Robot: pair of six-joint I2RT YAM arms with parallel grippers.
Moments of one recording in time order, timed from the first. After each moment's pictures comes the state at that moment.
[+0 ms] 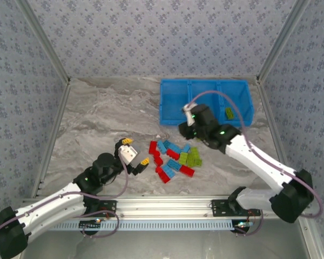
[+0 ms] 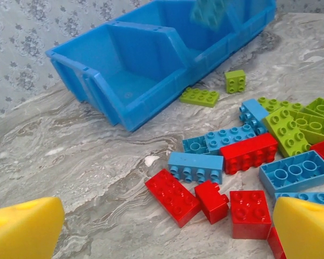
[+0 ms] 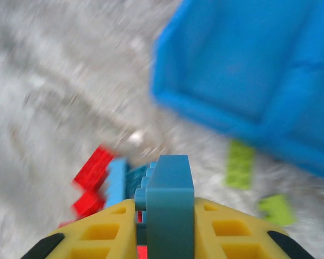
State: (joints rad) left arm -0.86 0.62 0.21 0.14 -0.09 0.17; right arm 0.59 1.21 1.06 -0.54 0.10 0.24
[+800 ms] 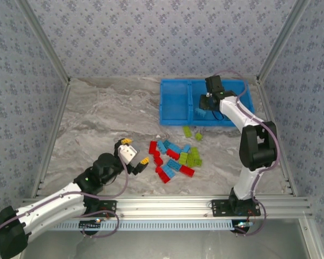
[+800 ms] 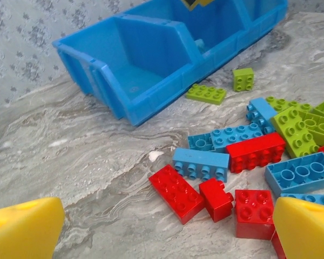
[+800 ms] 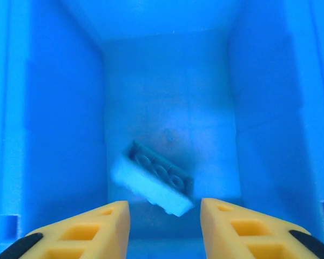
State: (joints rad) left arm -0.86 0.64 0.21 0.14 -0.15 0.10; right arm 0.24 1.79 1.45 -0.58 0.12 0.30
